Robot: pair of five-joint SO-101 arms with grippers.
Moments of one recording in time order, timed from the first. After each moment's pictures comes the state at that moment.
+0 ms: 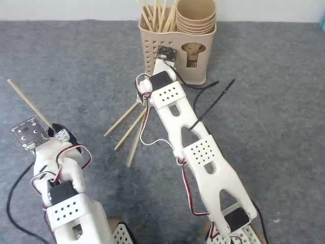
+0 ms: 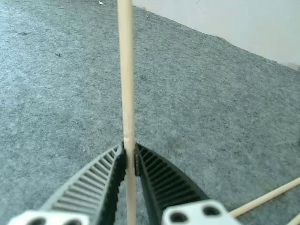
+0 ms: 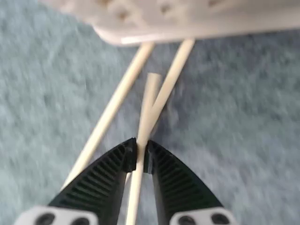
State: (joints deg) left arm -32.4 -74.5 88.3 27.6 13.3; right arm -34.3 77.1 -90.0 95.9 -39.5
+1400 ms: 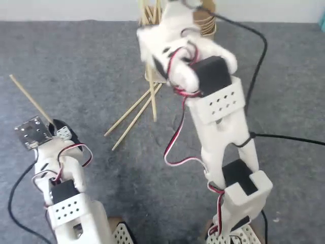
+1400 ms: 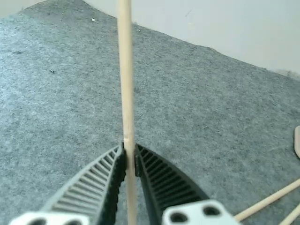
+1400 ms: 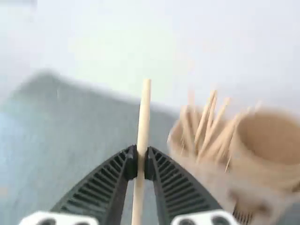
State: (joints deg) left arm -31.1 -74.4 88.3 24.6 12.1; right arm -30.5 12.7 -56.4 71.6 -6.7
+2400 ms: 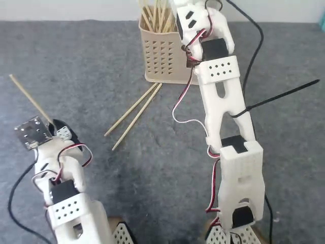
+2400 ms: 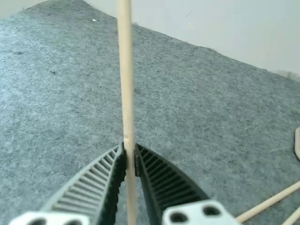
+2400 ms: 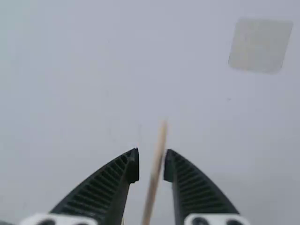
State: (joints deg) left arm -31.2 -74.4 88.3 24.1 12.1; right arm -18.5 35.3 -56.2 21.5 -0.5
